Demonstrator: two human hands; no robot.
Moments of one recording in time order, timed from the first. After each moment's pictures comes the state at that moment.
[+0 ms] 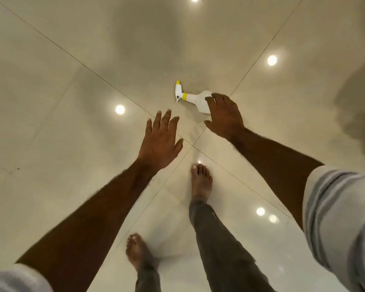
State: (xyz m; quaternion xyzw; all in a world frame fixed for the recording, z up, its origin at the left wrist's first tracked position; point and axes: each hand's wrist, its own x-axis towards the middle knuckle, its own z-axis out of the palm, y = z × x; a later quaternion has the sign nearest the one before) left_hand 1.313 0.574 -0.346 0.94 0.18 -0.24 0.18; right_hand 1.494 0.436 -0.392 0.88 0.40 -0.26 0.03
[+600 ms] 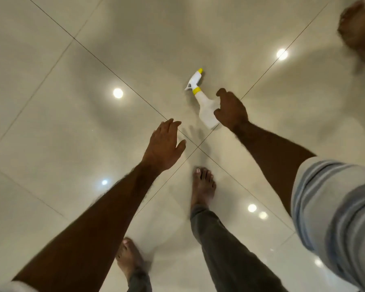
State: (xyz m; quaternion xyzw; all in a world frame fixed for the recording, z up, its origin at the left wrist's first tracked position) left_hand 1.309 0.581 -0.428 0.86 0.27 -0.23 0.36; right_hand 1.523 0.469 -0.491 0.89 0.29 -0.34 -0.01
